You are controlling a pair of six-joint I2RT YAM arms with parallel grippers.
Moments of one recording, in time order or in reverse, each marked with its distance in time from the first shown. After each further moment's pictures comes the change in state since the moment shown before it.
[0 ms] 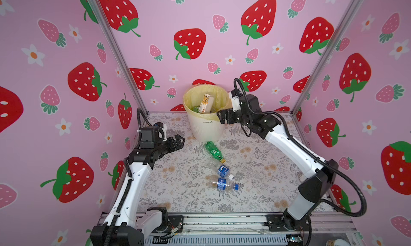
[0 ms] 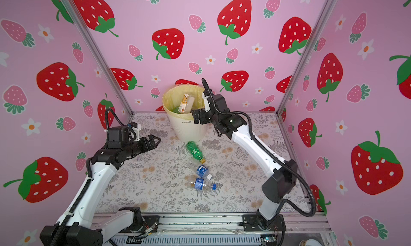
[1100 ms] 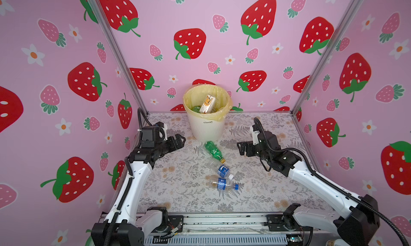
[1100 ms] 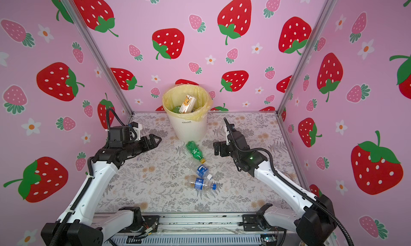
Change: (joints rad) left arm -0.015 0.016 -0.004 0.019 0.008 -0.030; right arm -0.026 -0.497 -0.816 0.148 0.067 0.131
